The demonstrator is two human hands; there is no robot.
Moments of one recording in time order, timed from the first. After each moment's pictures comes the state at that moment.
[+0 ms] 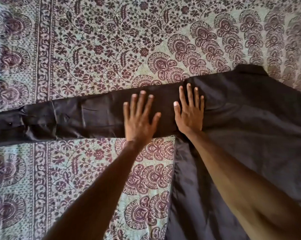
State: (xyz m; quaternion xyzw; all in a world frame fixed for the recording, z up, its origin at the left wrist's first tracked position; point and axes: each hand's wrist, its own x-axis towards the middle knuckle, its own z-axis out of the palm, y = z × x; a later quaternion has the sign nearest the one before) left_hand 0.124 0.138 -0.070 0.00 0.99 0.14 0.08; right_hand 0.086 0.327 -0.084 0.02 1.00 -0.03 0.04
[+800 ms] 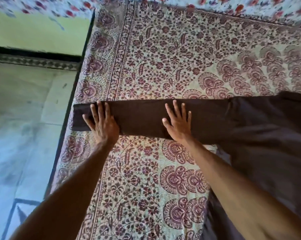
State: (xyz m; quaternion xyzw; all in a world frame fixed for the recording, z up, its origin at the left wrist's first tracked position) left_hand 0.178 -0.126 -0.047 -0.24 0.97 0.09 0.04; right_hand 0.110 0.132 -0.056 -0.10 0.96 -0.18 0.18
